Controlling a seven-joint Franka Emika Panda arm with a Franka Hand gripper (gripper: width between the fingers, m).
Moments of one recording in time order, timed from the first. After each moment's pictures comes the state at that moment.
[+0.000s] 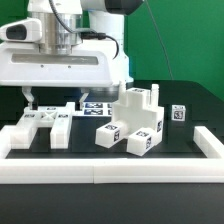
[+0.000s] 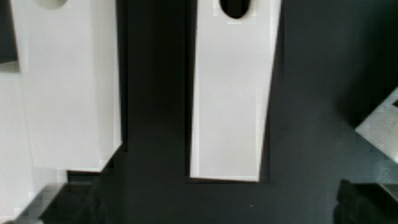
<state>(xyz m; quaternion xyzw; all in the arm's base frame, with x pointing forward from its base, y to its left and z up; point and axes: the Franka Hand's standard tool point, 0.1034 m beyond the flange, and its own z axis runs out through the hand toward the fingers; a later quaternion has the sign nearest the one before) 0.523 -0.123 0.067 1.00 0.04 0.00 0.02</state>
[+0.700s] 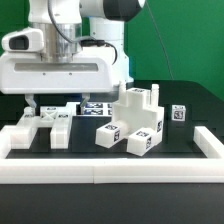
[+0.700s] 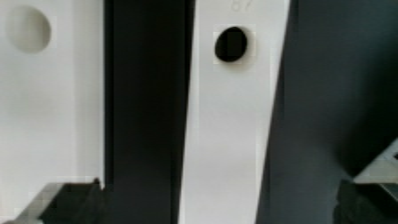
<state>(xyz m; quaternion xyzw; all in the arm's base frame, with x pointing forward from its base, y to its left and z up) 0.506 -0.121 0.049 1.00 0.06 -0.02 0.01</state>
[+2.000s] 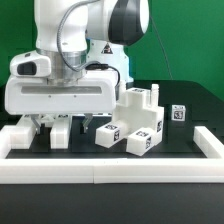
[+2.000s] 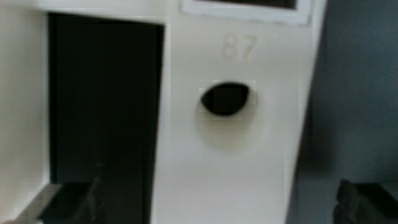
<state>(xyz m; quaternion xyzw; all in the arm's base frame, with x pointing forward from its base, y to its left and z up) 0.494 -0.117 0.008 1.00 0.06 -0.04 0.02</state>
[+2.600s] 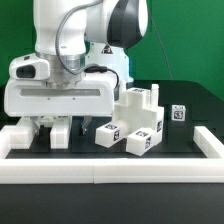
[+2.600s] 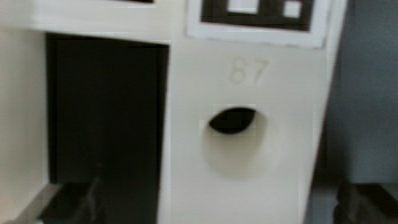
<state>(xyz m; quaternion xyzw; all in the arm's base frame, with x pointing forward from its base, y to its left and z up) 0.492 -0.119 0.006 1.00 0.06 -0.04 0.02</state>
